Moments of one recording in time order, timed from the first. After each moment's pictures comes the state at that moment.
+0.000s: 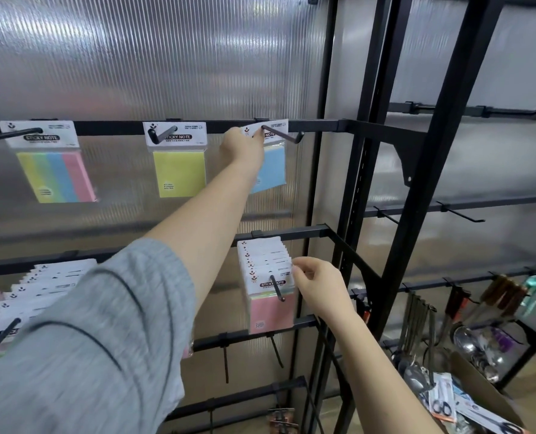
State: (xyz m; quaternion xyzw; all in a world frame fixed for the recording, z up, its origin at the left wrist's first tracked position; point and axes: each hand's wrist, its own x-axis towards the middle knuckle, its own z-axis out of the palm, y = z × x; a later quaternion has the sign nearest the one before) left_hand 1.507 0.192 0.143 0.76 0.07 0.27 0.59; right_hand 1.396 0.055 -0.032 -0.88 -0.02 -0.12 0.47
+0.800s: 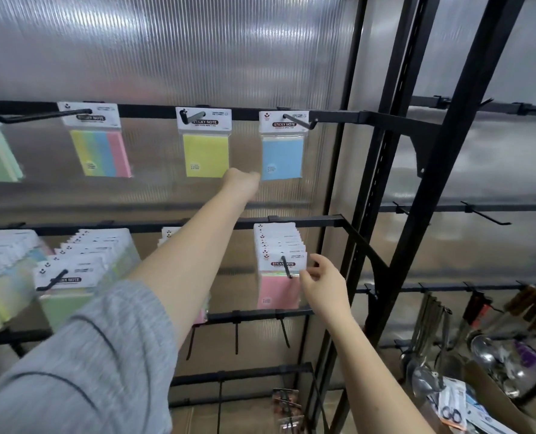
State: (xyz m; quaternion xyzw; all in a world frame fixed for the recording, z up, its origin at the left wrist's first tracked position) left_hand 1.437 0.222 0.092 0.79 0.14 0.11 0.59; right_hand 1.372 0.065 -0.054 -0.84 0.02 -0.09 0.54
